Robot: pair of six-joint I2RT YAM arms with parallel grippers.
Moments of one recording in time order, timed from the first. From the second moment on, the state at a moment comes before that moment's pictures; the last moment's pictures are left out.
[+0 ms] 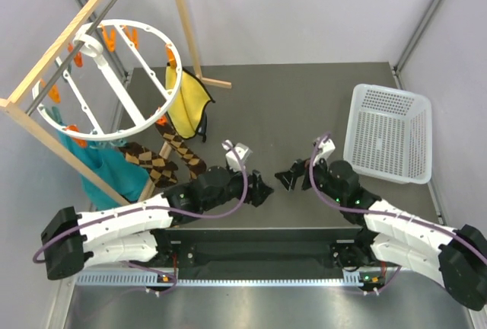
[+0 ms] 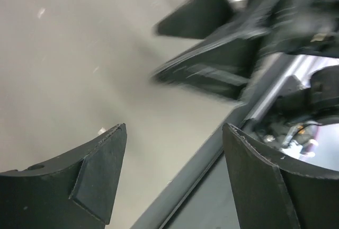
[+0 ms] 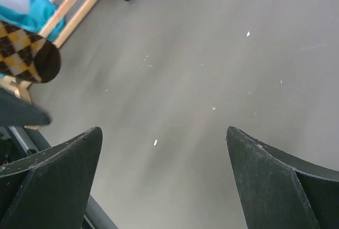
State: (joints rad) left arm -1.10 1.05 0.66 0.07 -0.13 -0.52; right arm 0.68 0.92 0.33 0.31 -0.07 0.46
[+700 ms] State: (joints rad) left arm -1.09 0.08 0.04 0.05 -0.26 -0.93; right arm 0.67 0.66 0.03 0.82 0.14 0.88
